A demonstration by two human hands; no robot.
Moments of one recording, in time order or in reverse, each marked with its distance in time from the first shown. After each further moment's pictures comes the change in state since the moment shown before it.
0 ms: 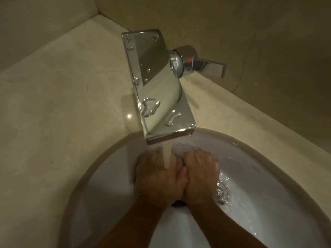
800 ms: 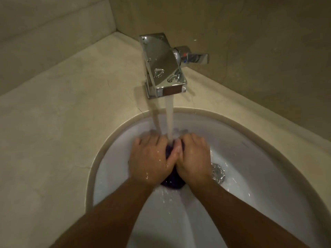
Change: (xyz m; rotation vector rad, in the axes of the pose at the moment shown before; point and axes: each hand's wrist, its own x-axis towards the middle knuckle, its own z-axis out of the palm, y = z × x) left_hand -0.019 -0.021 -0.034 -0.004 0.137 0.017; right_hand 0.003 -0.031 -0.037 0.230 -0.138 0.023
